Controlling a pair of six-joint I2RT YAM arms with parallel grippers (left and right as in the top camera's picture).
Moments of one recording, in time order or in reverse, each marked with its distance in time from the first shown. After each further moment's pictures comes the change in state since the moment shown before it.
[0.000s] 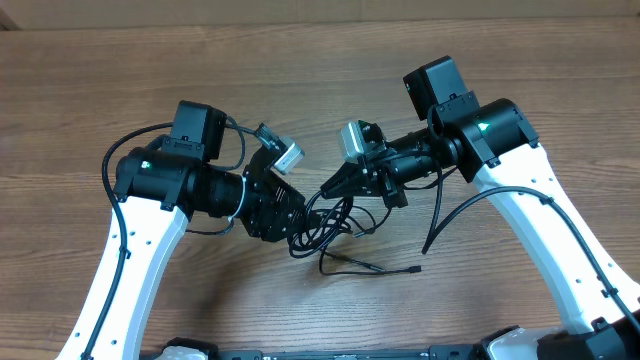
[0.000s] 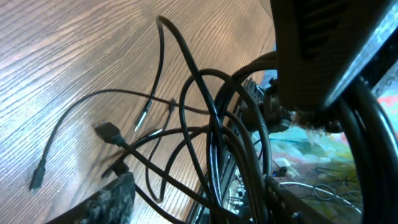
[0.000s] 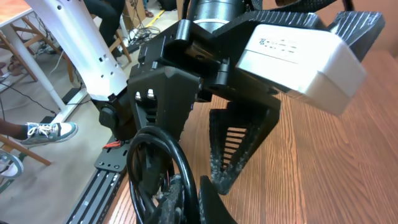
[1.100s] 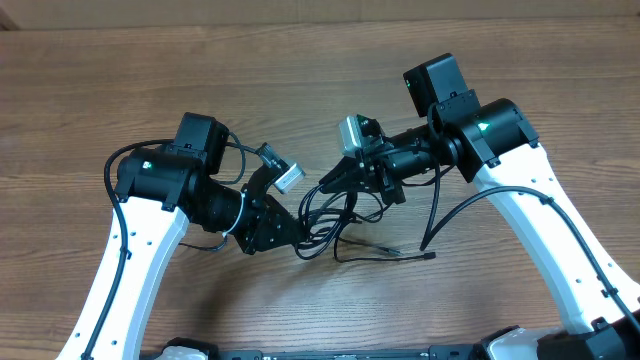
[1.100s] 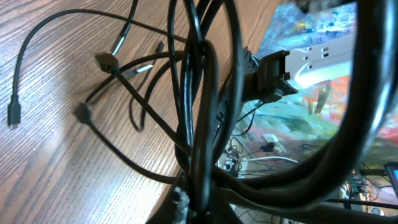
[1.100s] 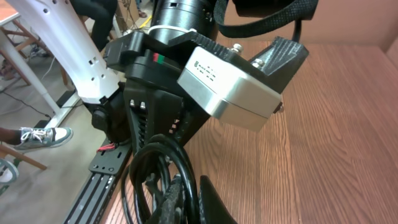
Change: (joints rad) left arm -0.006 0.000 0.000 -0.182 -0.040 0.087; right arm 0.000 0.000 0.000 0.055 0.019 0.078
